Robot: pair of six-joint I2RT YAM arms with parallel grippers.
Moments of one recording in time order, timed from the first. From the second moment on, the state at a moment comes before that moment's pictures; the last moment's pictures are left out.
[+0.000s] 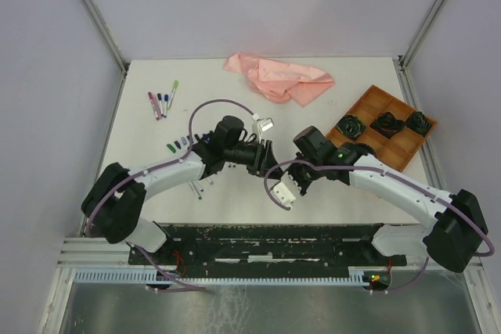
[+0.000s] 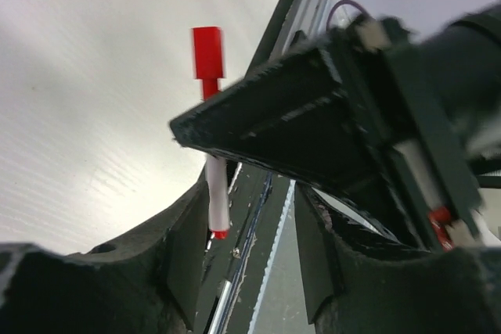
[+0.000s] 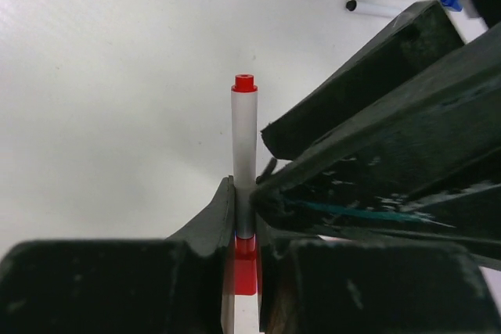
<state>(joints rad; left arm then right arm) -0.73 1.53 0.88 0.09 0.79 -0.60 0.78 1.26 0.93 -0.71 -0.34 -1.60</state>
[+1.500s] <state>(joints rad) -0.78 1.16 0.33 1.00 0.11 -0.87 0.49 1.44 0.87 0.35 -0.76 0.81</state>
